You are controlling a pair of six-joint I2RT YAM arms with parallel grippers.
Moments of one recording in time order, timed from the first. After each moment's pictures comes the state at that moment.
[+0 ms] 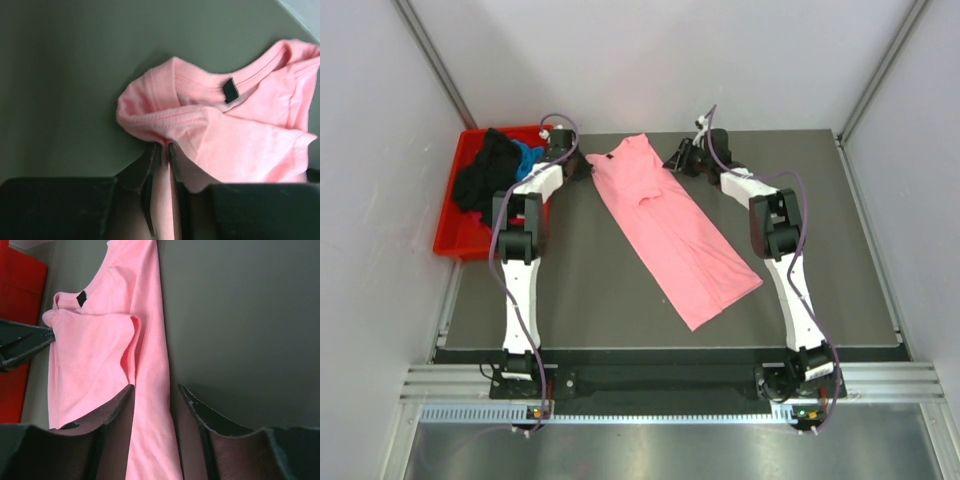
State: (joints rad) left arm -0.08 2.44 1.97 -0.22 0.09 -0.66; right arm 0.30 2.63 2.12 0.08 -0.45 0.57
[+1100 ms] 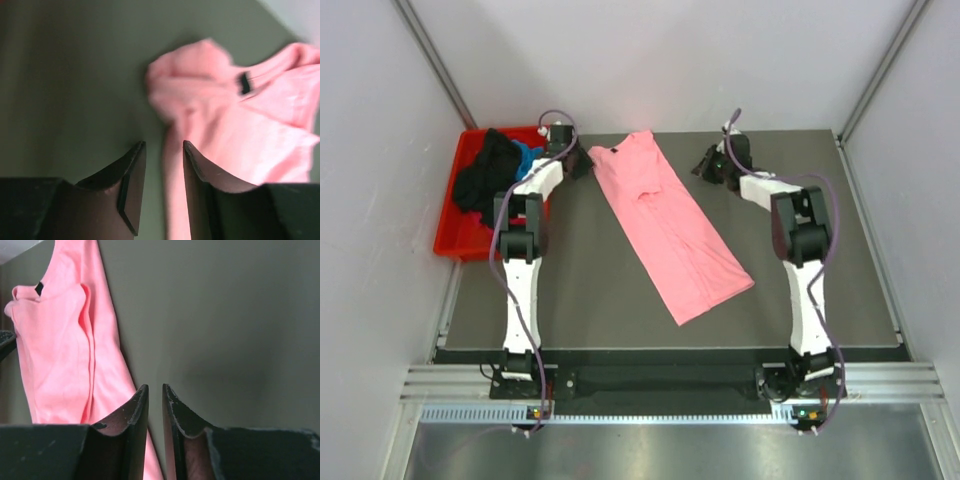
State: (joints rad) left arm -0.08 2.51 2.10 -0.25 0.10 -0.69; right arm 0.25 2.40 1.78 0.12 -0.25 0.58
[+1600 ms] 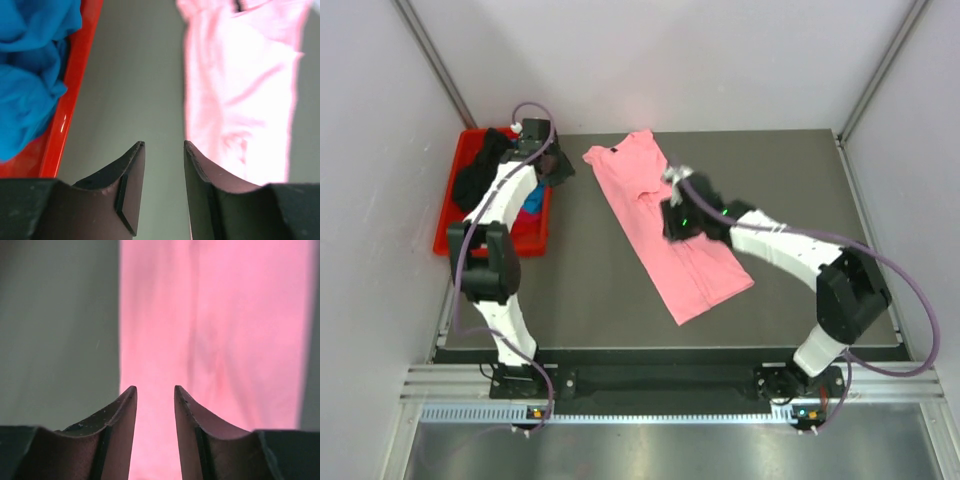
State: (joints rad) left arm -0.08 1.95 1.65 -0.52 -0.02 -0.60; right arm 0.58 1.66 1.30 -0.35 0.00 0.27
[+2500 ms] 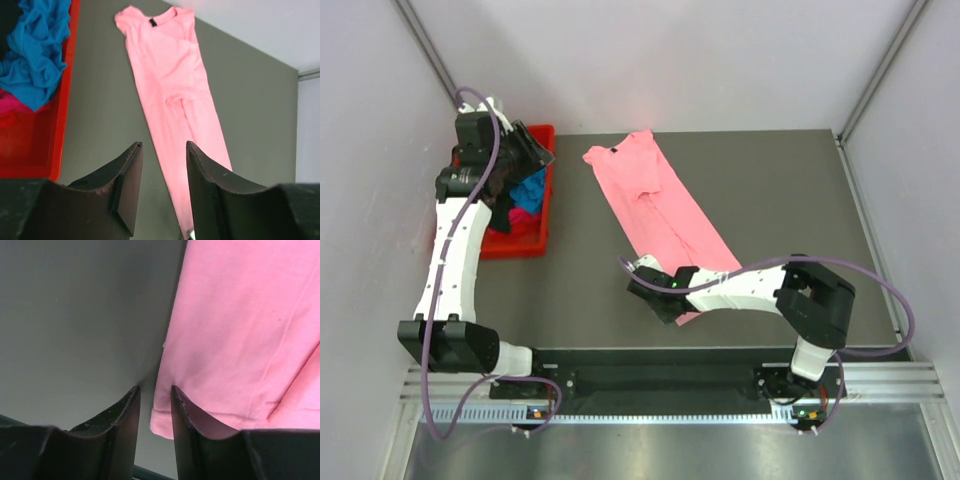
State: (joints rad) left arm -0.01 1.40 1.62 -0.71 0.19 -0.52; right arm 1.16 1.74 1.06 -0.56 0.31 0.41
